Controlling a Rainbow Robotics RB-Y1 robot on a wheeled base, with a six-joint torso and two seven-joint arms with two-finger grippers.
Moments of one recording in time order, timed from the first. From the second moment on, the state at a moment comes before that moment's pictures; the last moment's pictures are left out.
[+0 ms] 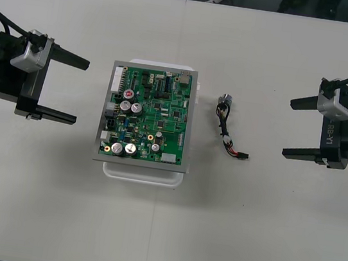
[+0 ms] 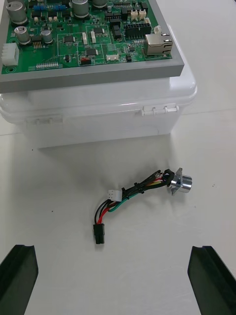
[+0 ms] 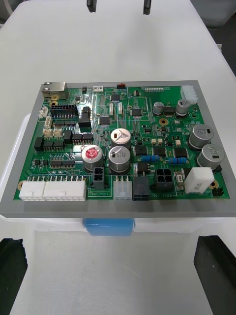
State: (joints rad) right arm -0.31 -0.71 -0.22 -2.02 1.66 -1.57 -0.51; left arm -0.37 0.76 0.17 -1.82 -1.43 -1.54 0.26
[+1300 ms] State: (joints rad) right arm -0.31 -0.70 -0.22 -2.02 1.65 -1.57 -0.51; left arm -0.42 0.83 0.13 -1.82 -1.30 -1.54 0.32
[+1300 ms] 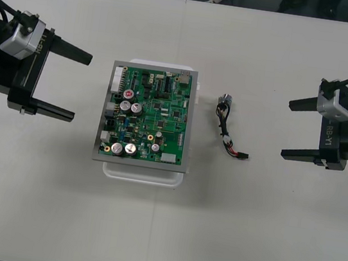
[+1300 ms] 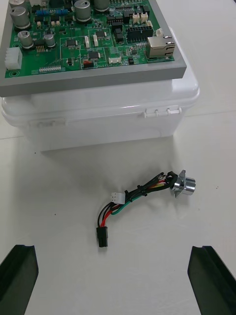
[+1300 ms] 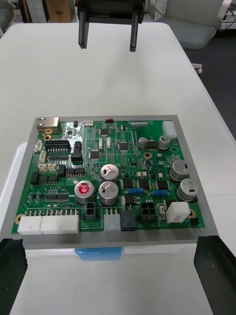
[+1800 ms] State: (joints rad) right arm -0.31 -0.70 -0.20 -2.01 1.71 -1.57 -0.51; left arm -0.47 0.83 0.11 -1.82 -1.29 -1.54 0.43
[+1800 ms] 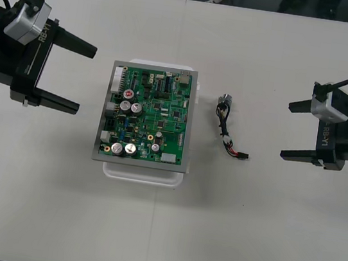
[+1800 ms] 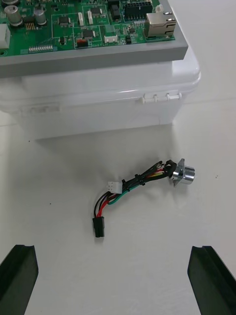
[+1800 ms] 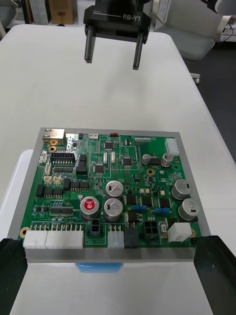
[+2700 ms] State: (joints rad) right arm -0.41 -0.74 0.05 -2.01 1.93 -1.57 -0.67; left arm -0.57 0.83 -0.04 -1.85 -1.31 -1.54 0.52
